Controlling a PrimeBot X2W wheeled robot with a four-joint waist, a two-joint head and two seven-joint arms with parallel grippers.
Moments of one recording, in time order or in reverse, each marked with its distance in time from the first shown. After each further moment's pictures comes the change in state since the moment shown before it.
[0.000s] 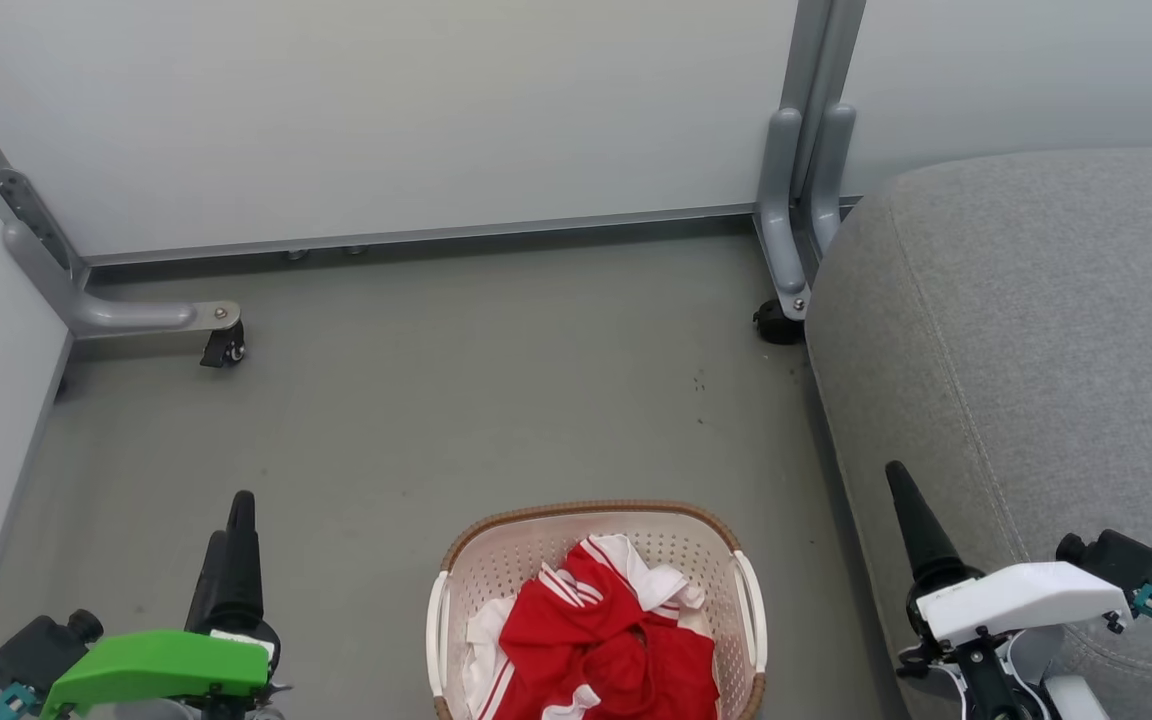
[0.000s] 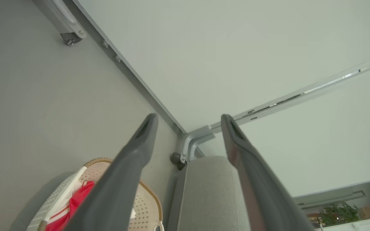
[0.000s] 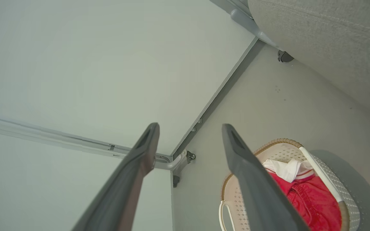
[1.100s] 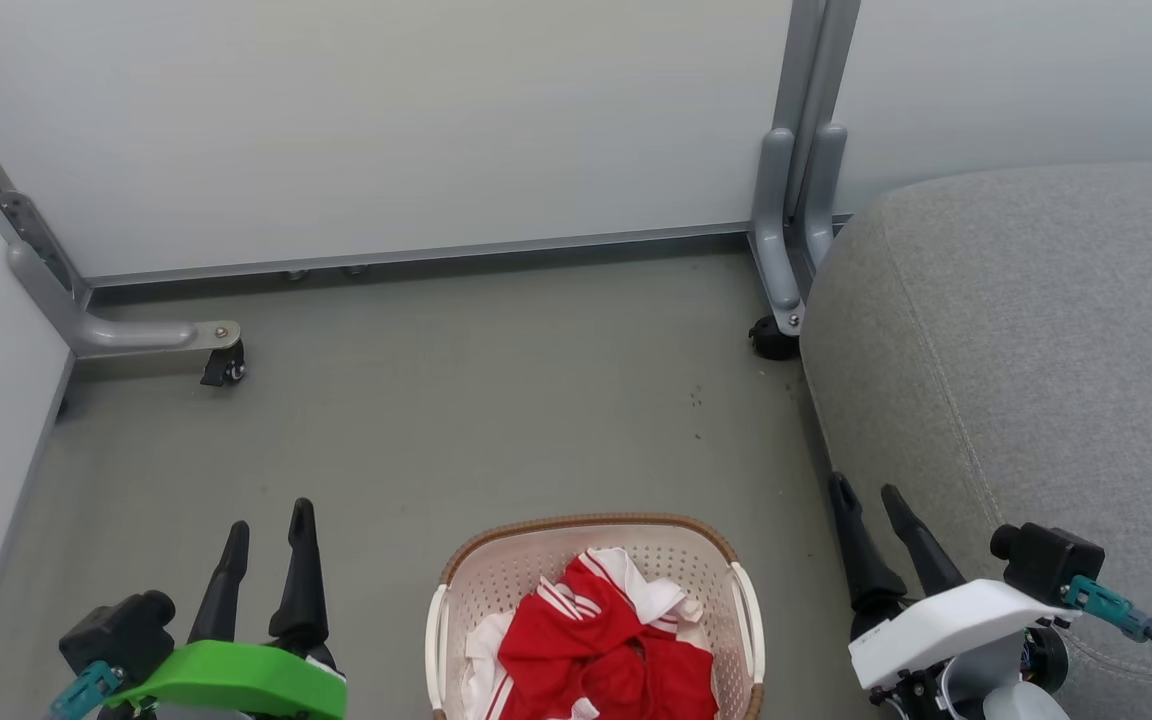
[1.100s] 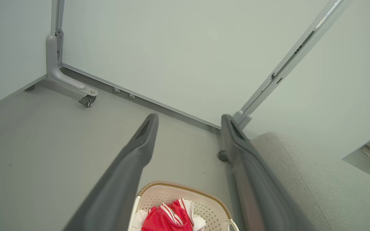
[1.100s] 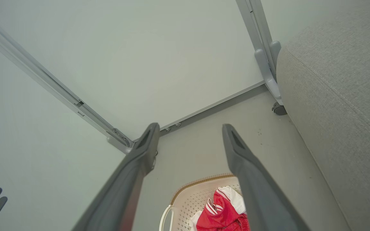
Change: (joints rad) left arm 0.048 0.032 -0.121 -0.070 0.486 0.055 -0.110; right arm 0.029 -0.004 0.106 -0.051 -0.486 0.000 -0.111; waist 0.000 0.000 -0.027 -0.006
